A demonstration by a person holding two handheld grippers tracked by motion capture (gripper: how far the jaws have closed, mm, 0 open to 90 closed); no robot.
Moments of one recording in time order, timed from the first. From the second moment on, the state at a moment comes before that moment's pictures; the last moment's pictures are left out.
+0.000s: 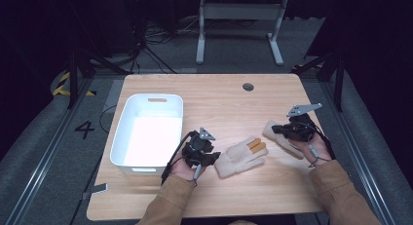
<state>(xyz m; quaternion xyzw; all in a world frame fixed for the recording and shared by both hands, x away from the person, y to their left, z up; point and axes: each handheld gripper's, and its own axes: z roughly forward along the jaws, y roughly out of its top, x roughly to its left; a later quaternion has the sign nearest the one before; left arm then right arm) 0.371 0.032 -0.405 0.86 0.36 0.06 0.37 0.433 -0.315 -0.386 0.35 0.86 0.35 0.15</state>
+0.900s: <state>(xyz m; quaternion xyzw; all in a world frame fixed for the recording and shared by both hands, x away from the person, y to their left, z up) 0.370 0.036 -0.398 0.87 0.34 0.04 0.36 0.453 -0.252 -0.424 0.31 0.89 0.31 0.11</state>
